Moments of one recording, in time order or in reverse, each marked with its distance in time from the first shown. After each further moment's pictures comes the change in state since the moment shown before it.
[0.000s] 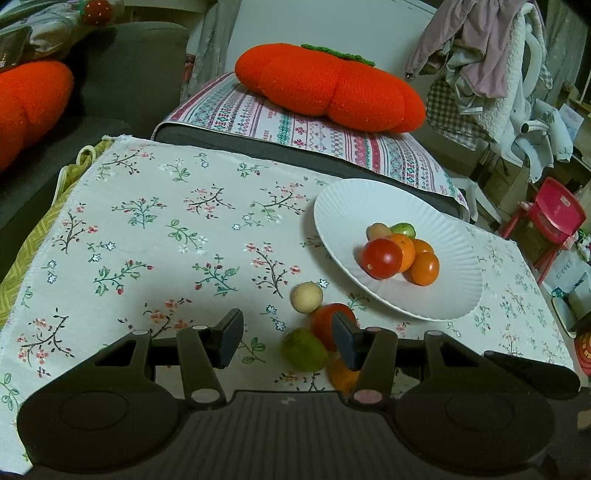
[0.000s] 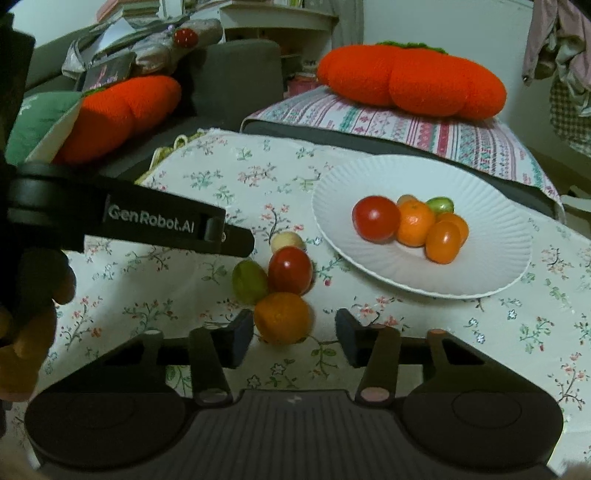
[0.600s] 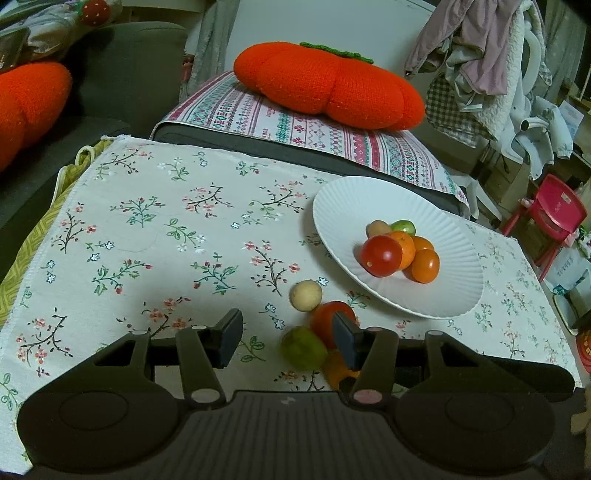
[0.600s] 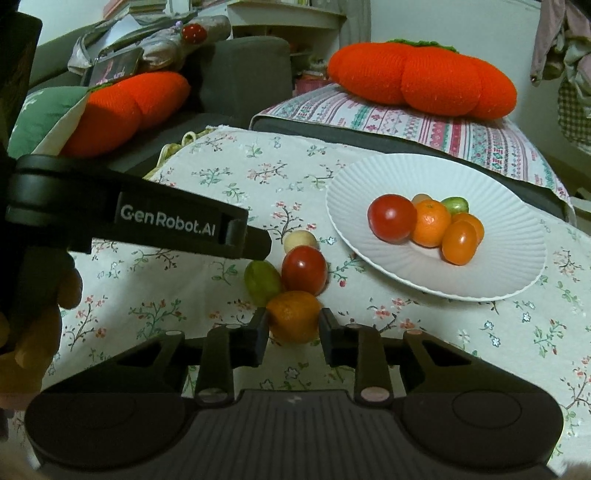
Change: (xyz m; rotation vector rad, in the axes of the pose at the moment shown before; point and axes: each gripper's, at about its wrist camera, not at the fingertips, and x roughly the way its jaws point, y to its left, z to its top) left arm 0.001 -0.001 -0.001 0.005 0.004 0.005; right arm 0.004 0.006 0.001 -0.006 -0.005 0.022
